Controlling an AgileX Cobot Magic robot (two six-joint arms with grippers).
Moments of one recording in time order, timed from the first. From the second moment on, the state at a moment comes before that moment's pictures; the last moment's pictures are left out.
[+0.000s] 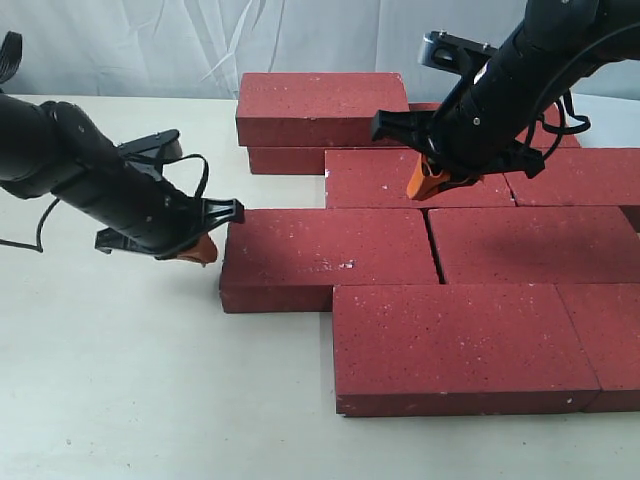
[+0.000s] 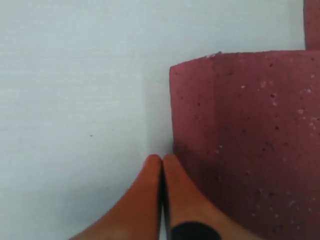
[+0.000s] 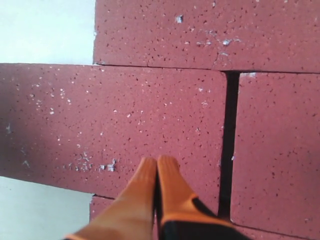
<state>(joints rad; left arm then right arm) -0.33 1.88 -0.98 -0.72 0.43 0.25 0.34 1.77 -1.29 0.32 0.85 0.14</state>
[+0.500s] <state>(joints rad) -0.32 1.92 -0.99 -0.92 0.52 0.41 0.34 1.77 -1.29 0.35 0.85 0.14</state>
